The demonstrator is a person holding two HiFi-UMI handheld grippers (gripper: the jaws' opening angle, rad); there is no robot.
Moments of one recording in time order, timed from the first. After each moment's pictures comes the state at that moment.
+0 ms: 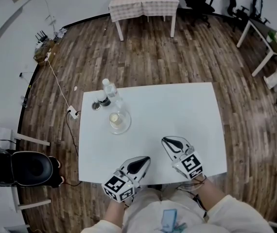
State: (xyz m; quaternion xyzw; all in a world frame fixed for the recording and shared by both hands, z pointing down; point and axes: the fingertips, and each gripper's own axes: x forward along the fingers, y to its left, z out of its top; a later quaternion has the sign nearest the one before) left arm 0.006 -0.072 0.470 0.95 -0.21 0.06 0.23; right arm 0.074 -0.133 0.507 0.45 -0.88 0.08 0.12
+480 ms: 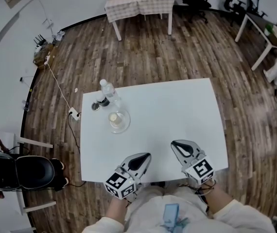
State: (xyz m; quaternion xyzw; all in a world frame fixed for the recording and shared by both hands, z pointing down) left arm 0.014 -0.074 0.465 0.95 -0.21 0.08 0.22; right arm 0.107 -0.091 0.483 0.47 -0.88 0.08 0.09
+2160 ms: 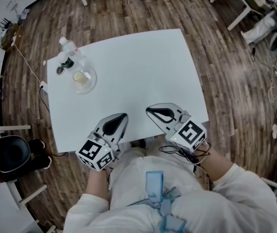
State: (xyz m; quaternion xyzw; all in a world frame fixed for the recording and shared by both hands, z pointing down) left arm 0.035 -0.040 0.452 0.96 -0.18 0.08 0.22; right arm 0.095 -0.029 0.459 0.40 -0.90 0.11 0.12
